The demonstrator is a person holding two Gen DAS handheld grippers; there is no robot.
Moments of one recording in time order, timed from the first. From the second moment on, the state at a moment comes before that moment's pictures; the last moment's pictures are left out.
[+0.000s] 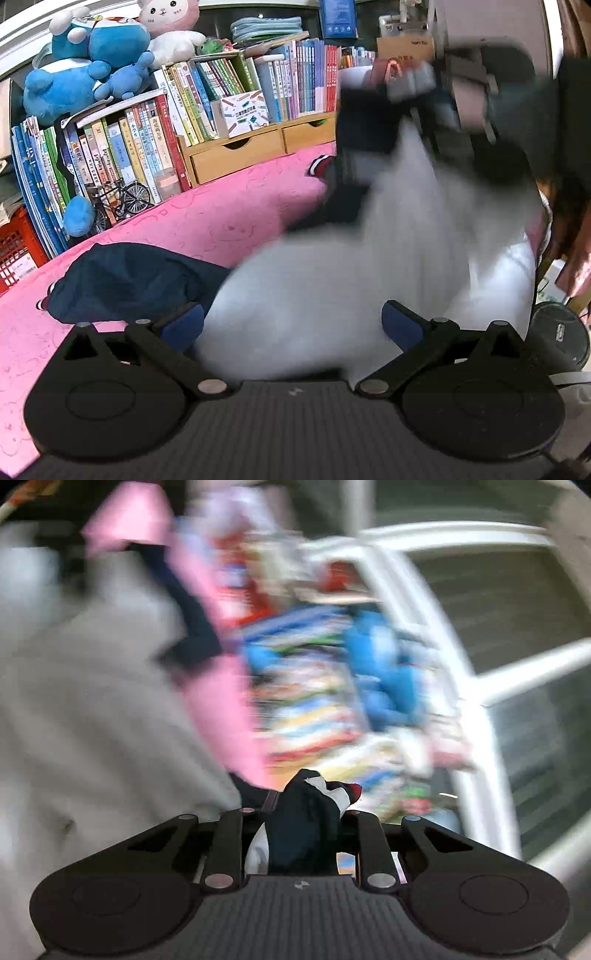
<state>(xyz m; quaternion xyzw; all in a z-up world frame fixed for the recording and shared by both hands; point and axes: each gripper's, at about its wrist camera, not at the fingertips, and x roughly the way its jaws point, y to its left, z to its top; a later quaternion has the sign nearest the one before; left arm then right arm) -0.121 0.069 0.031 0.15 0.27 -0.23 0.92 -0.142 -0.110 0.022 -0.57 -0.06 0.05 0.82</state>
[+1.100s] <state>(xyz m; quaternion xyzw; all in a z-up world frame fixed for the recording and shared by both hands) -0.089 0.020 -0.006 0.22 0.34 -0.23 0.89 -0.111 -0.265 0.079 0.02 0.22 0.25 0.94</state>
